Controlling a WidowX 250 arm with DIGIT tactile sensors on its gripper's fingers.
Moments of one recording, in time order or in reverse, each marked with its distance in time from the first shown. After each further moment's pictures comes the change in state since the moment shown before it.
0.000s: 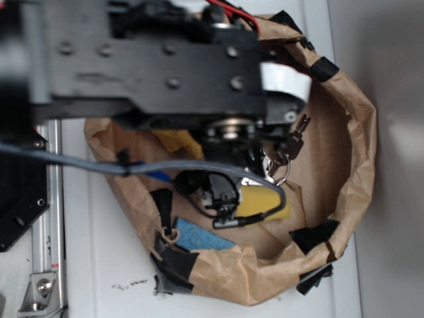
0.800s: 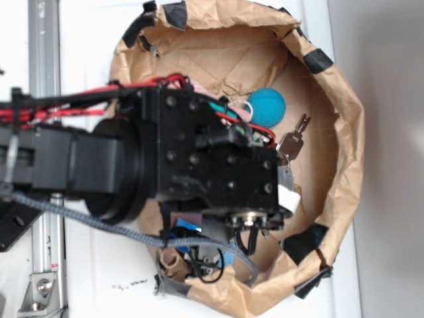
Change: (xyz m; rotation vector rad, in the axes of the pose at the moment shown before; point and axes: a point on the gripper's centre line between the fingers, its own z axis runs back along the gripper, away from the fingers) arm -0.014 -0.071 -0.054 -0.100 0.056 -0.412
